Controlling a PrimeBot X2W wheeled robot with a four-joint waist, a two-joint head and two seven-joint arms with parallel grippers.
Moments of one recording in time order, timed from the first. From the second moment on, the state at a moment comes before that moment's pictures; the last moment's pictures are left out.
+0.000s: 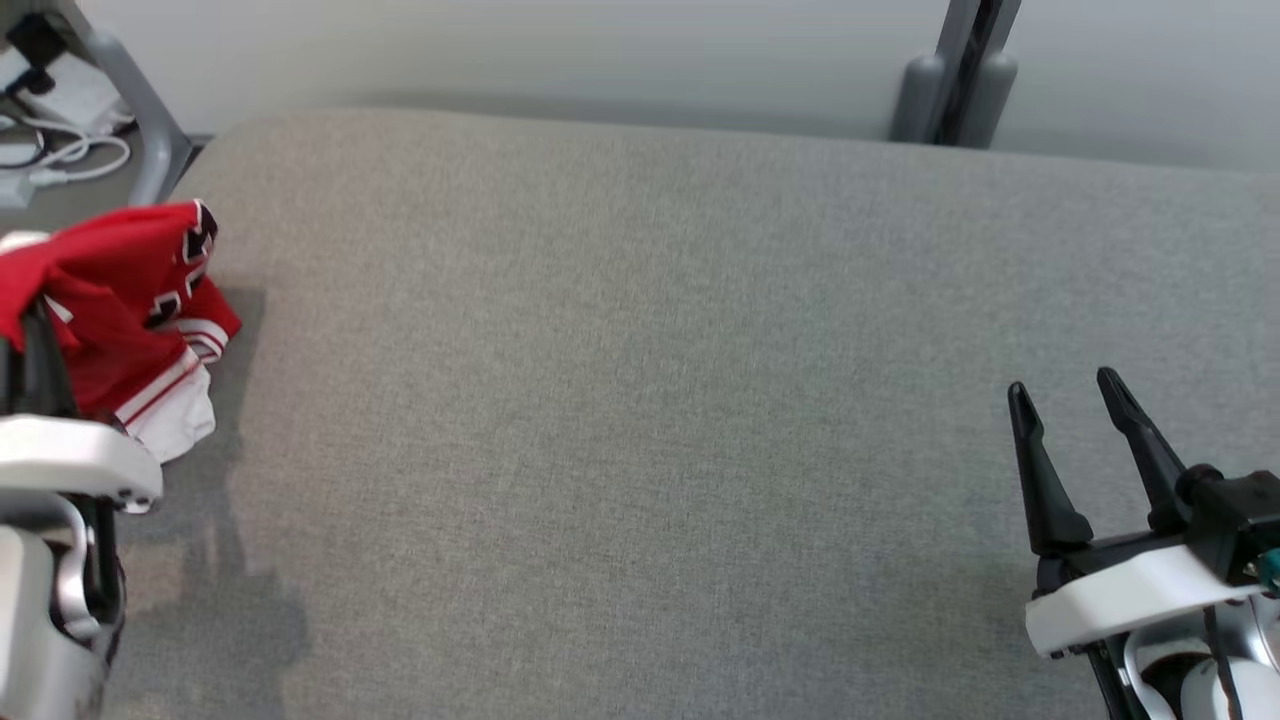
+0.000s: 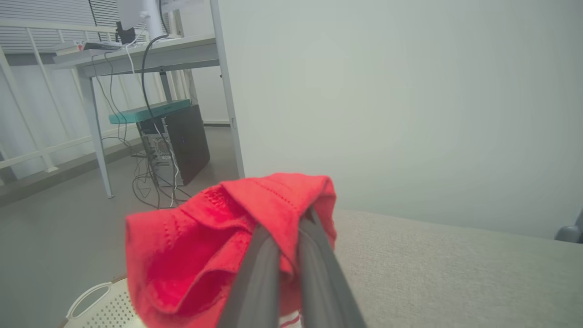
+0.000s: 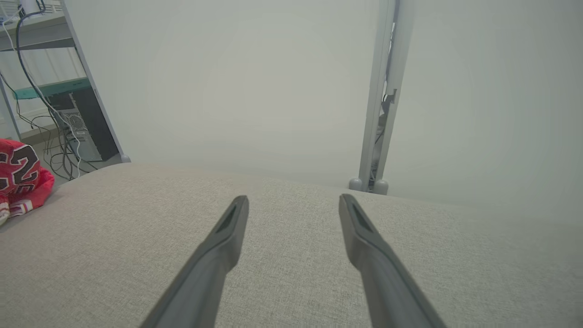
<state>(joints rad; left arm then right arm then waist) -0.43 0.40 -0.06 0.48 -0.47 0.13 -0.26 -0.07 -0.05 0.00 -0.10 0.10 0.13 -0.01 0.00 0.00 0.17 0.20</state>
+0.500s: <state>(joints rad) -0.09 0.40 -0.13 -0.06 -0.41 0.27 -0.08 0.01 -0.05 -0.01 -0.09 0.14 0.13 -0.02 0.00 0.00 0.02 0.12</state>
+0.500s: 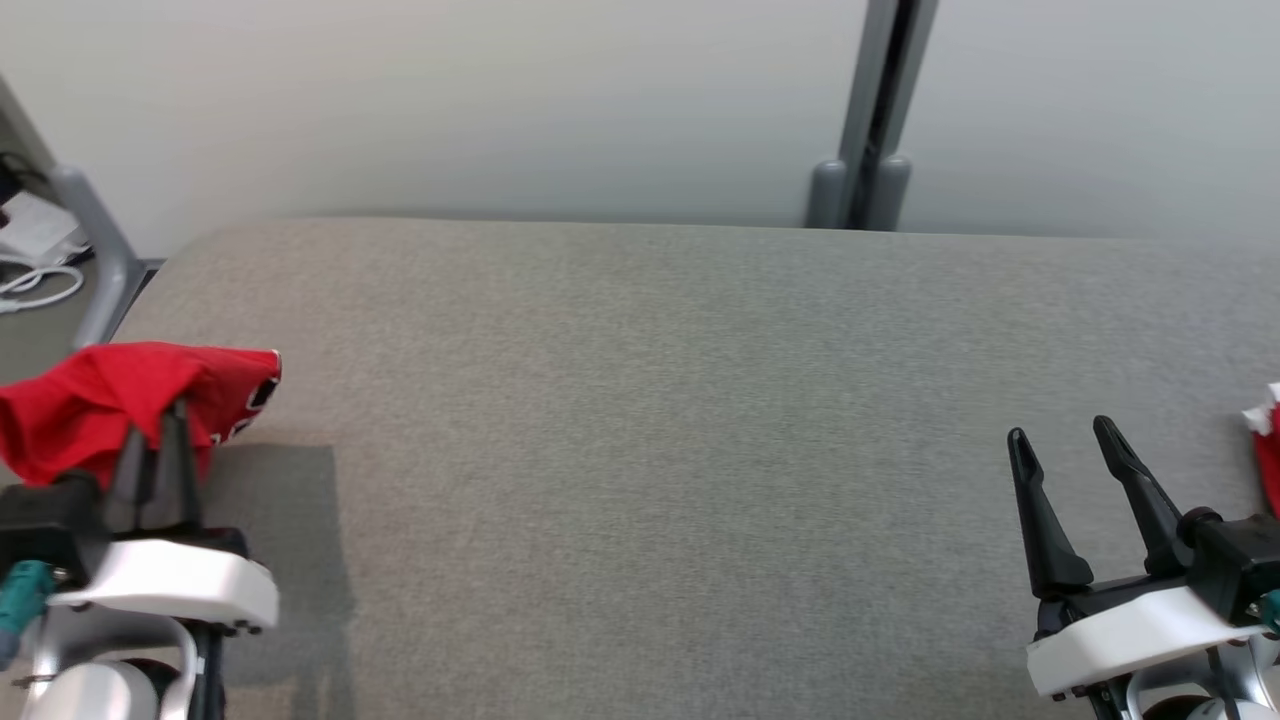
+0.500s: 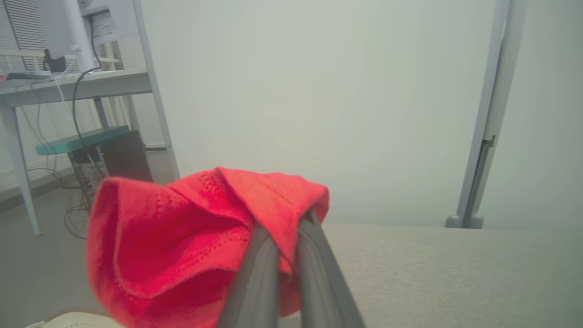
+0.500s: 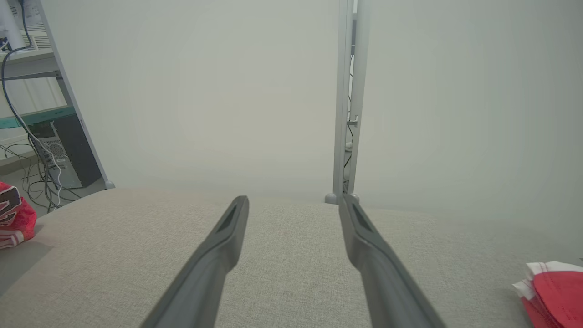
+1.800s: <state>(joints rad) -0.47 0.06 -0.65 0.42 -0.39 -0.01 -0.13 -0.05 -0.05 0.02 -0.09 0.22 0.13 -0.07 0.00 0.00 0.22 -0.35</state>
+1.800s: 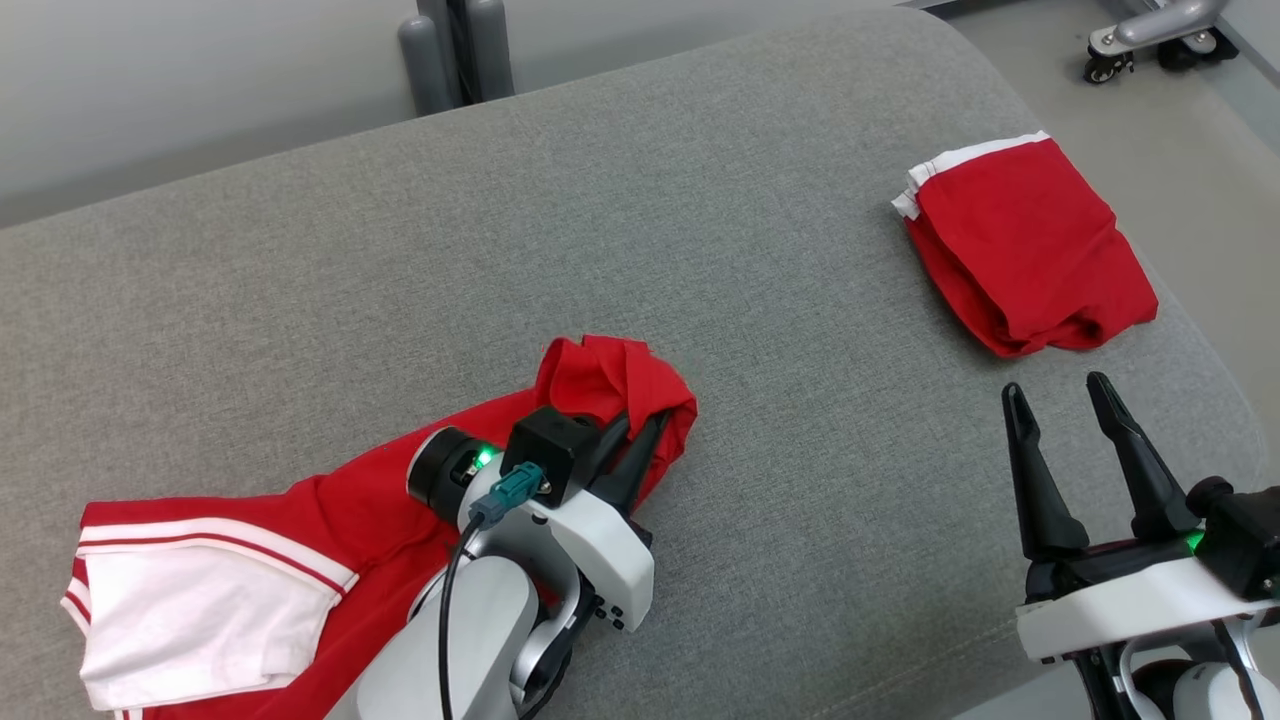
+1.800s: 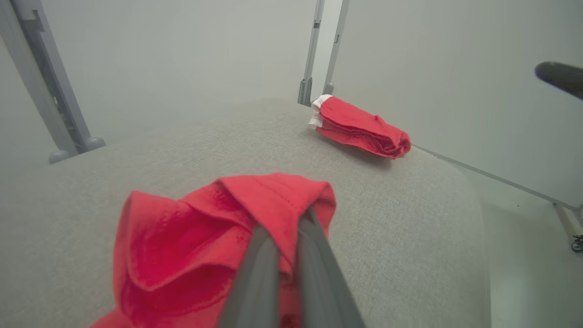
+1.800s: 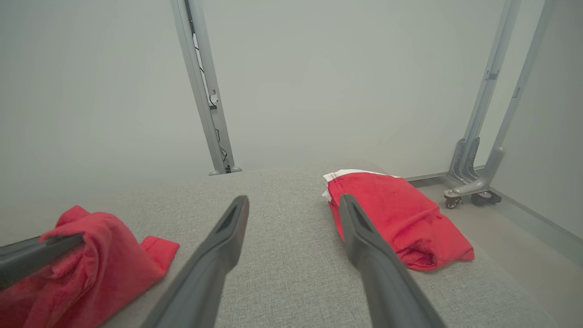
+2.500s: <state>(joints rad) -0.41 0.13 -0.63 0.28 -0.42 0.06 -0.23 -0.04 -0.05 -0.02 -0.05 0.21 0.13 -0.08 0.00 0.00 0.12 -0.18</state>
